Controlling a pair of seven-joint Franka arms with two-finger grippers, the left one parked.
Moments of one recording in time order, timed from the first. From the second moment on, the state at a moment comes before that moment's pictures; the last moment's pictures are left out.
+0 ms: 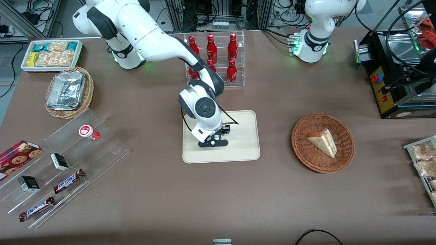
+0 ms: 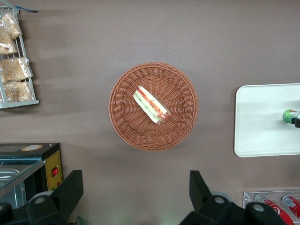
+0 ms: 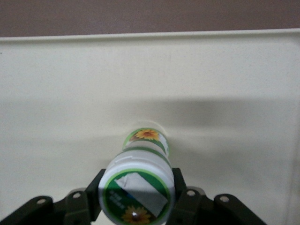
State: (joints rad) arm 0.77 0.77 -0.03 -1.47 0.13 2.23 0.66
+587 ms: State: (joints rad) arm 0.77 0.77 -0.03 -1.46 0.08 2.24 0.66
